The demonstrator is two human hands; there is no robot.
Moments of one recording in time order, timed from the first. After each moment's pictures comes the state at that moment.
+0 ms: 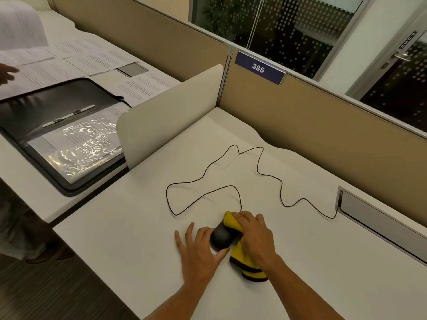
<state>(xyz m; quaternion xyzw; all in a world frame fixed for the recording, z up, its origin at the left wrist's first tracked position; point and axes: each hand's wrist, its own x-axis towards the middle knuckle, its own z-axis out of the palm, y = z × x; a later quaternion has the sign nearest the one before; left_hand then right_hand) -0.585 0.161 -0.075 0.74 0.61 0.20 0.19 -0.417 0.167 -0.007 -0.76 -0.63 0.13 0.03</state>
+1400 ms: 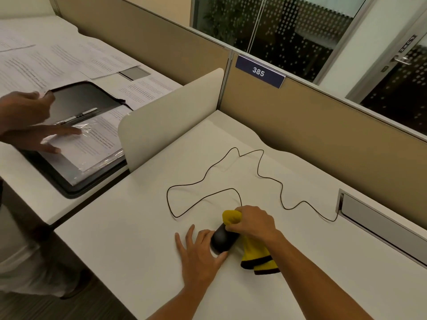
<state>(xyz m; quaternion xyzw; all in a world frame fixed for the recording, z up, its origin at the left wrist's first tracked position) -0.584 0.160 -0.070 0.73 0.62 0.21 0.20 -0.420 0.215 0.041 -0.78 -0.58 0.23 -0.04</state>
